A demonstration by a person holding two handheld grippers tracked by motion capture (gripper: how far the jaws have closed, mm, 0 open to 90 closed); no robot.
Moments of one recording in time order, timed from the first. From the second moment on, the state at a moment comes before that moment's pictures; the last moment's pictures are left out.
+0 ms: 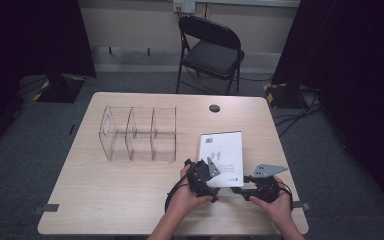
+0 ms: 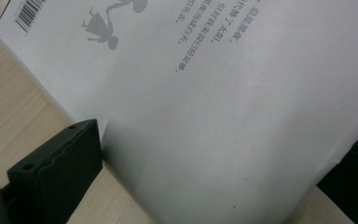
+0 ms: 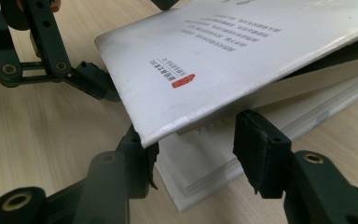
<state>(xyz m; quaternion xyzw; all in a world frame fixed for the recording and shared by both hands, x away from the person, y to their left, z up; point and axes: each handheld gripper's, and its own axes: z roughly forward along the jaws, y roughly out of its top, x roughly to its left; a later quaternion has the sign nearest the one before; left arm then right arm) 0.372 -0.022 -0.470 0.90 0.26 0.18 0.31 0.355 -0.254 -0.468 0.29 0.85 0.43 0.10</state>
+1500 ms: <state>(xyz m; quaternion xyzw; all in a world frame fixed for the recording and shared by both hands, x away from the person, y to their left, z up) 0.366 -0.040 -0.463 0.90 0.19 0.23 0.31 0.356 -0.254 -0.473 0.29 0.86 0.40 0.11</state>
